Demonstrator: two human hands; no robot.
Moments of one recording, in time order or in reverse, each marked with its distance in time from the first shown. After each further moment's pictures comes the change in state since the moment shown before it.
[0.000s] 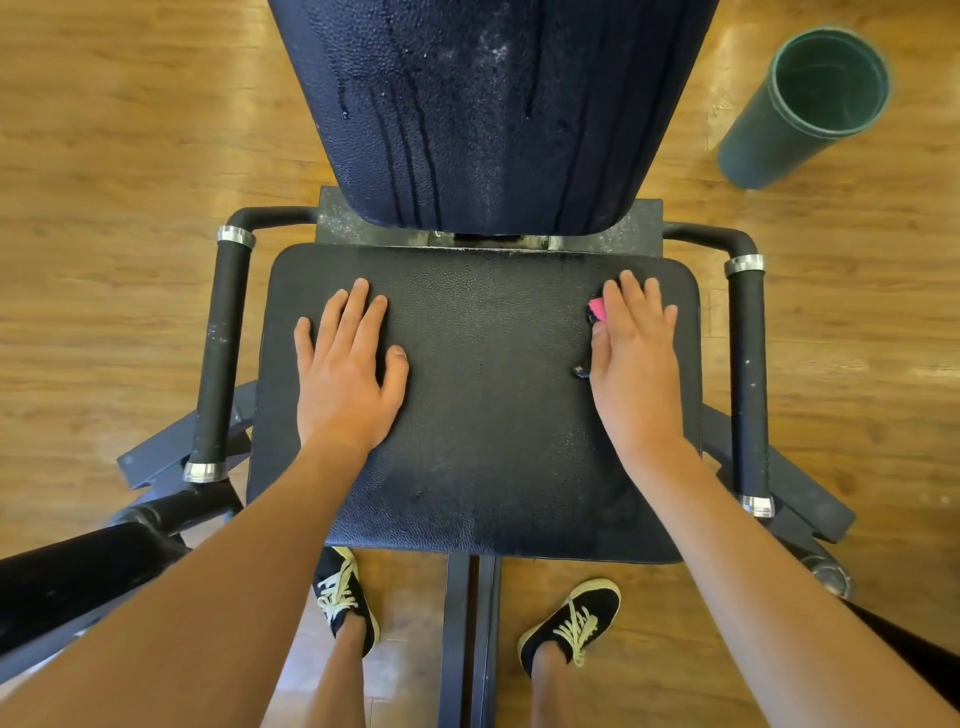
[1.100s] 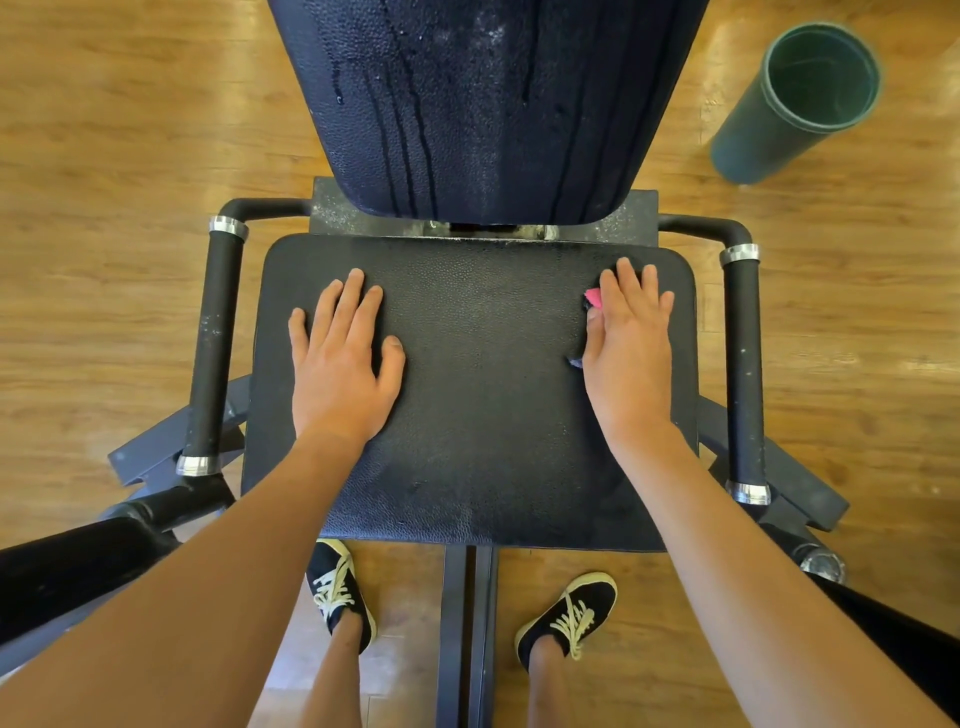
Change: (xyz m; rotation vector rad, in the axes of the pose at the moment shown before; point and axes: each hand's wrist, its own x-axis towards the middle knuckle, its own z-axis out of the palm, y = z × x) left_hand 0.000 -0.001 0.003 0.000 0.020 0.013; right_hand 0.002 -0.004 0.004 -0.026 0.035 0.032
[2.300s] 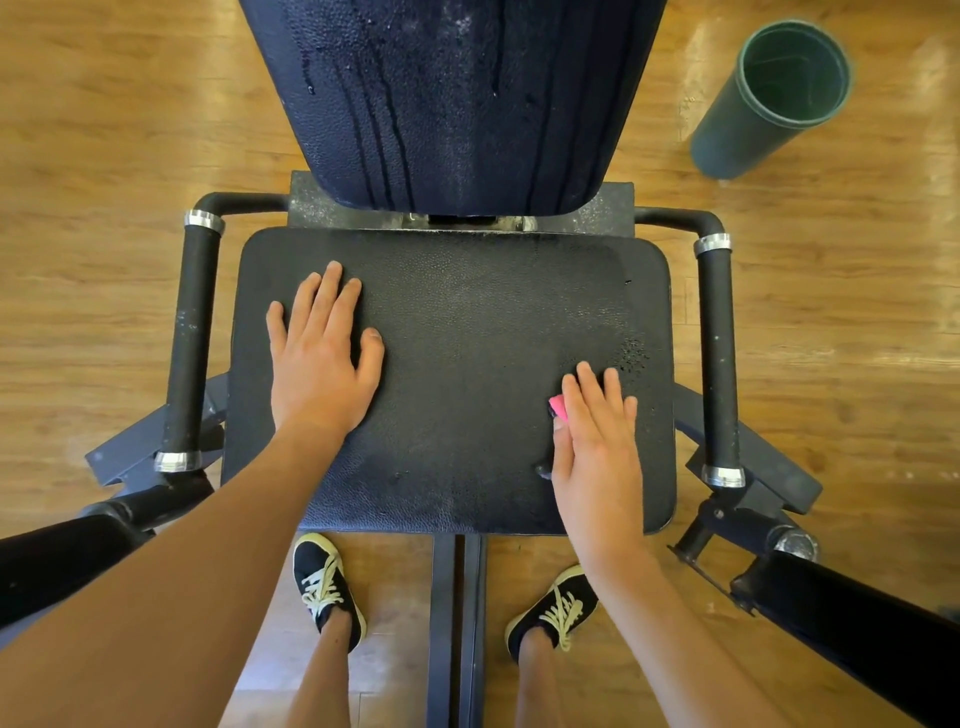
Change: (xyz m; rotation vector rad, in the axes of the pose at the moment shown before) left_hand 0.000 -0.003 0.002 0.015 0.002 0.005; right_hand -0.118 0.009 0.005 0.049 -0.045 -0.015
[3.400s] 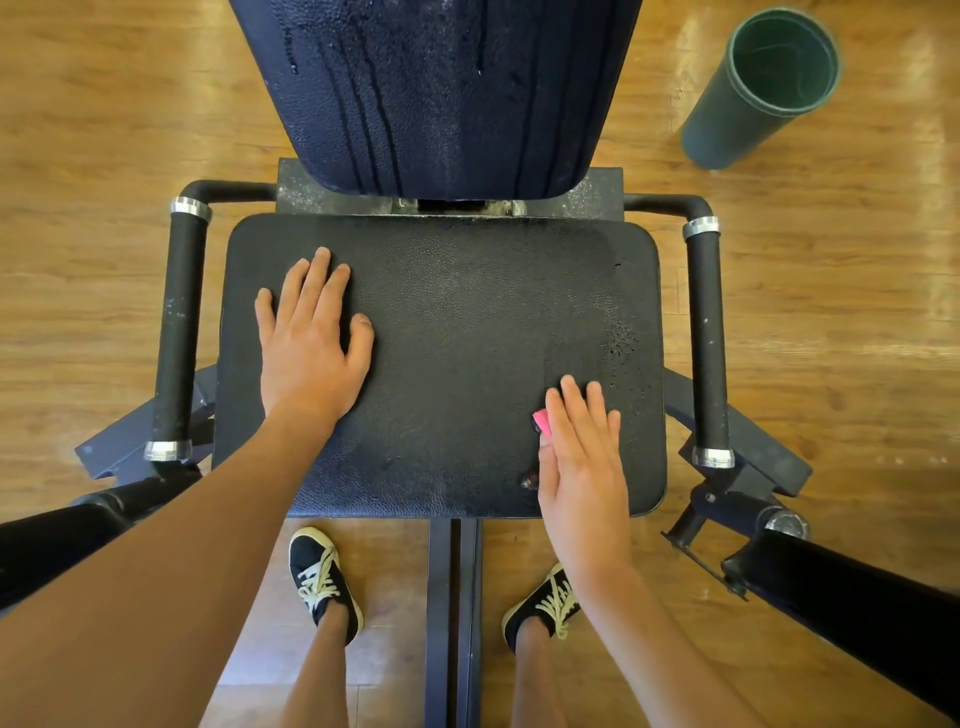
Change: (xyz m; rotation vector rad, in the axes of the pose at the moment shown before) left_hand -0.002 0.001 -0.002 -0.018 0.004 -0.001; right_hand -0.033 0.008 0.011 0.003 0.033 -0.071
